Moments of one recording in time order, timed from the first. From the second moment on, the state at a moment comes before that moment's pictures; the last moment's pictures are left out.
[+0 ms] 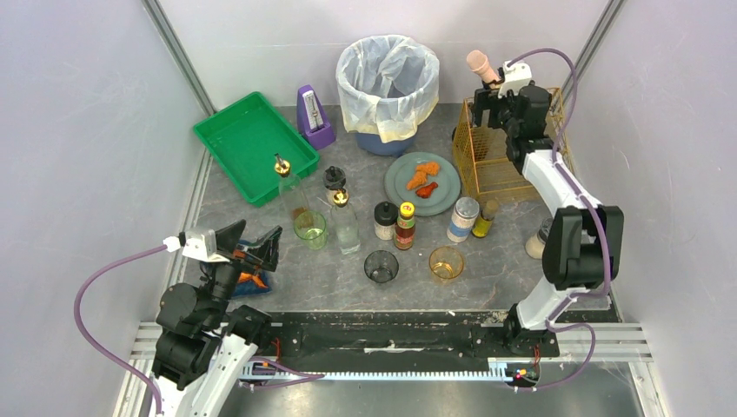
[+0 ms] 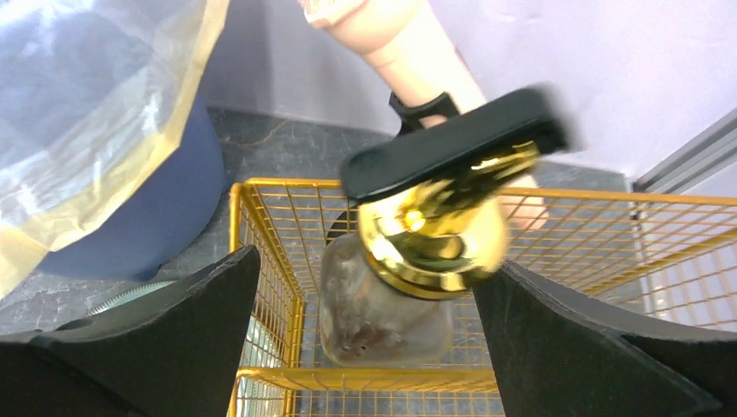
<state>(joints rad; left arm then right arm) -0.39 0.02 0.63 -0.47 -0.10 -0.23 0.02 1.72 1.34 0.16 -0.13 -0.08</state>
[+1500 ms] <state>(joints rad) -0.37 0.02 0.63 -0.48 -0.13 -0.23 1.00 1.08 0.69 0.37 0.17 0.13</state>
